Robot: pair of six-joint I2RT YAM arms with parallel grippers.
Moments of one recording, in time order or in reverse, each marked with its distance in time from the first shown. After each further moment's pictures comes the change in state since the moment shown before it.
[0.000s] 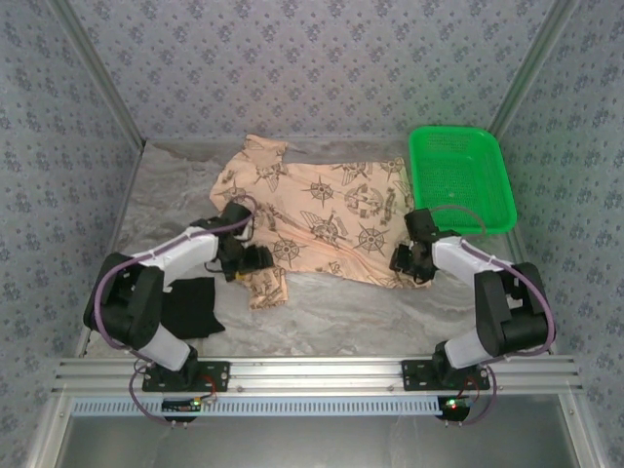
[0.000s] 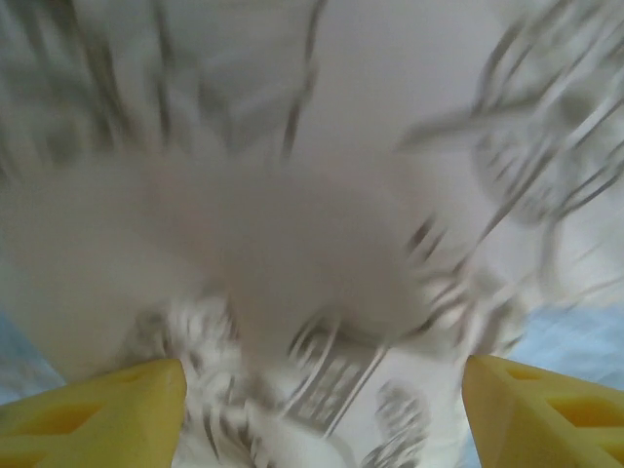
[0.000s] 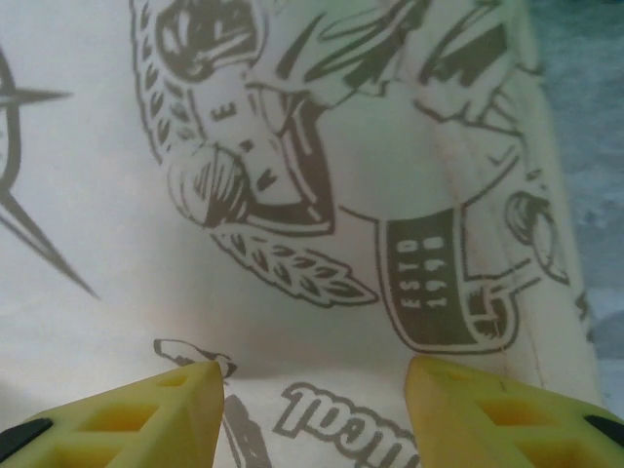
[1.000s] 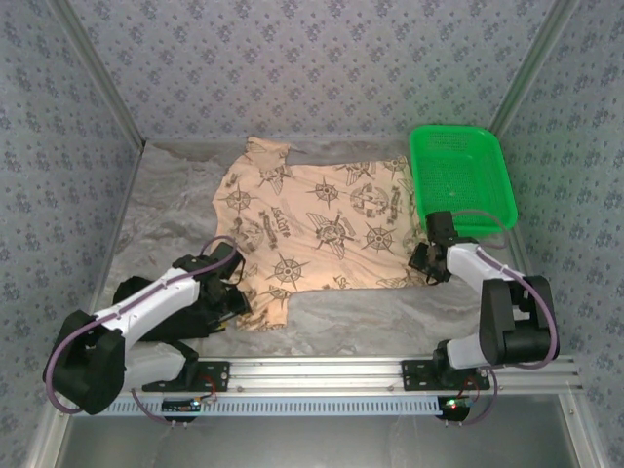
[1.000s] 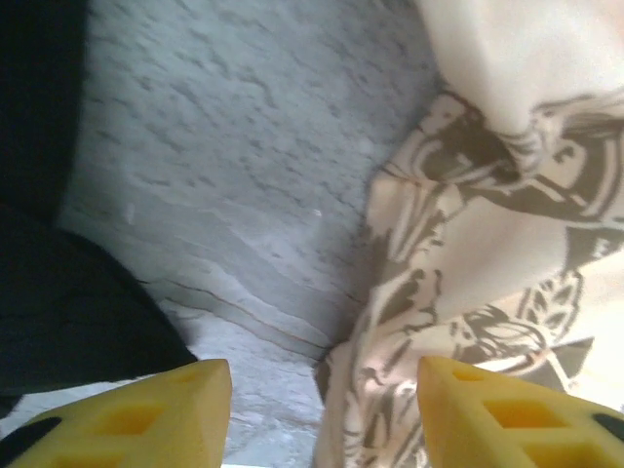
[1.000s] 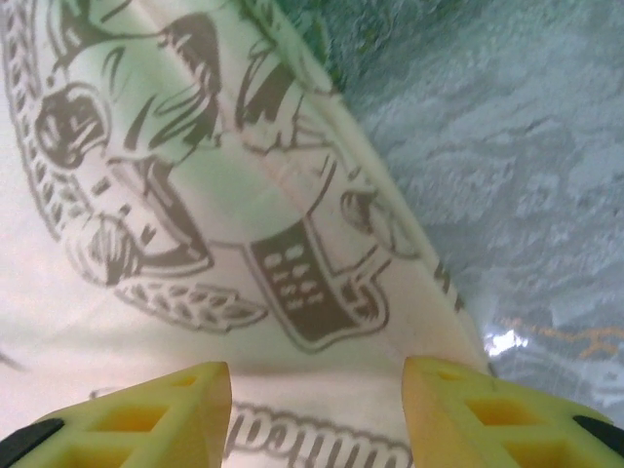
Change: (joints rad) left arm -0.099 -0.362 -0.264 -0.246 -0.034 -0.278; right arm -0.128 -0.067 -0.058 0.045 0.060 0.025
